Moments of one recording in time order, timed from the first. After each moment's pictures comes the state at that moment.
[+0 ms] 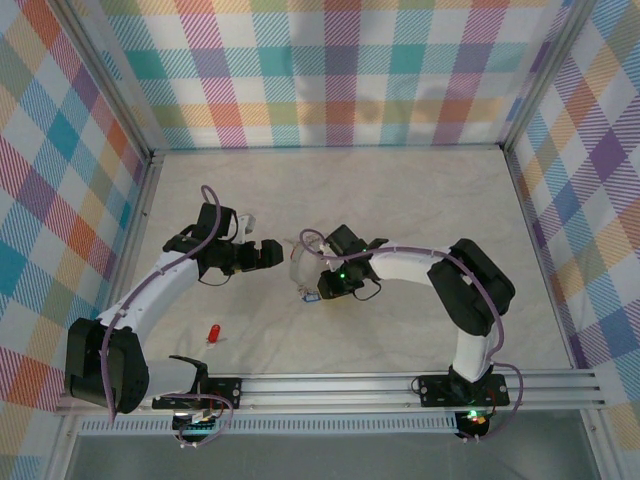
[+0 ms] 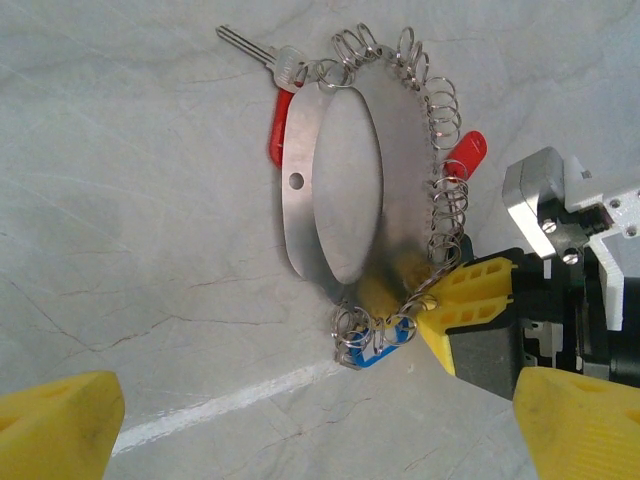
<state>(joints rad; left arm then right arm) -0.26 1.27 0.89 -0.63 0.40 -0.39 0.78 1.83 1.05 -0.39 -0.32 0.36</state>
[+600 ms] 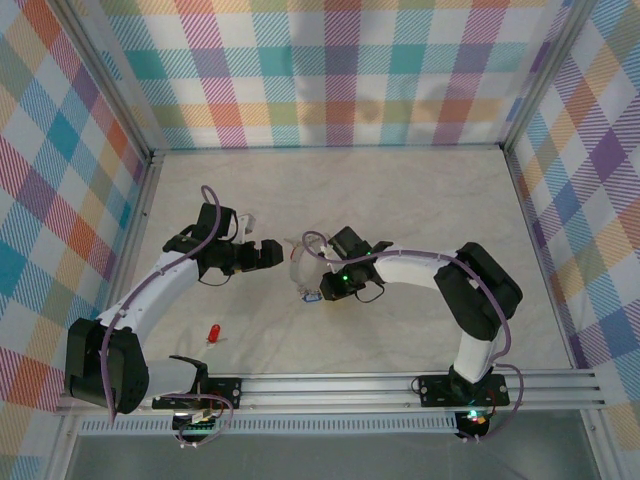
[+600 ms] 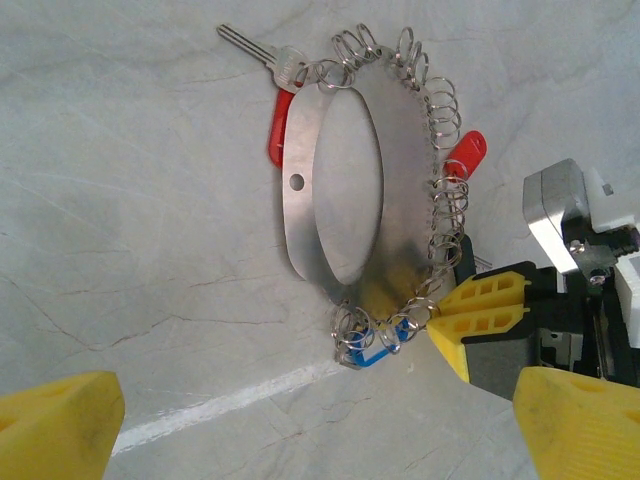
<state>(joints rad) -0.26 1.27 0.89 -0.63 0.40 -0.39 0.78 1.79 1.01 -0.36 -0.34 0.34</state>
